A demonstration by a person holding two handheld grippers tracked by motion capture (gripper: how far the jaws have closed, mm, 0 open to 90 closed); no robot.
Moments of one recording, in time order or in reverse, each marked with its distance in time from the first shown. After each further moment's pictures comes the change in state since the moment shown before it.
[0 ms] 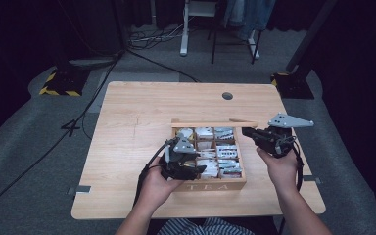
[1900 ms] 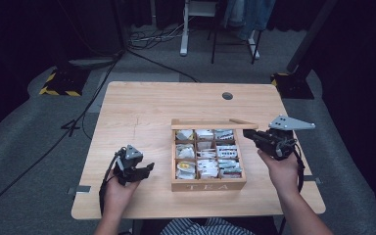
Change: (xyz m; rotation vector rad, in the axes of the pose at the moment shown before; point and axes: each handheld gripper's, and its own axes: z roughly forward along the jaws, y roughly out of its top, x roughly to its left) left arm 0.083 -0.122 -0.032 0.025 0.373 -0.252; right arm 0.006 0.000 -0.006 0.009 -0.021 -0.010
